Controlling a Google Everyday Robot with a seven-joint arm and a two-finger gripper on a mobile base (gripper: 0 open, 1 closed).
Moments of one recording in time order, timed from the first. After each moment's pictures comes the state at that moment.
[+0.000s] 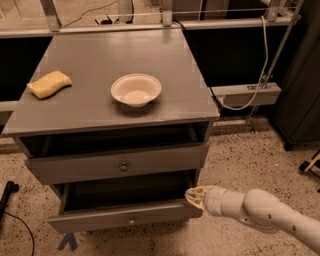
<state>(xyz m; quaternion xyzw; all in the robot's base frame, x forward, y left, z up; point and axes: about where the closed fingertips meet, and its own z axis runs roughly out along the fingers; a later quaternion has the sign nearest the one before) 0.509 -0.117 0.502 -0.59 0.66 0.10 0.46</state>
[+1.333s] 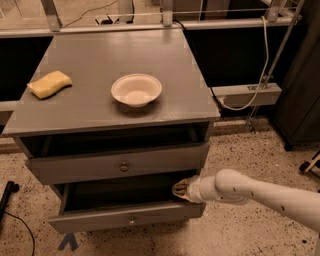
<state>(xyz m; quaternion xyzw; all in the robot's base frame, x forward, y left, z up) 0.569 -0.079 0.436 -0.64 0.66 0.11 0.38</state>
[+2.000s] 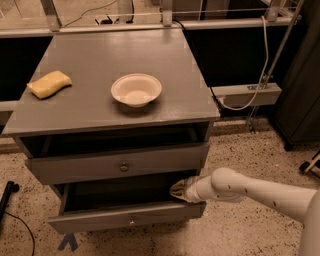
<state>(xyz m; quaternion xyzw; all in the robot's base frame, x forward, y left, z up) 0.570 -0.068 0.413 -0.65 0.66 0.14 0.37</state>
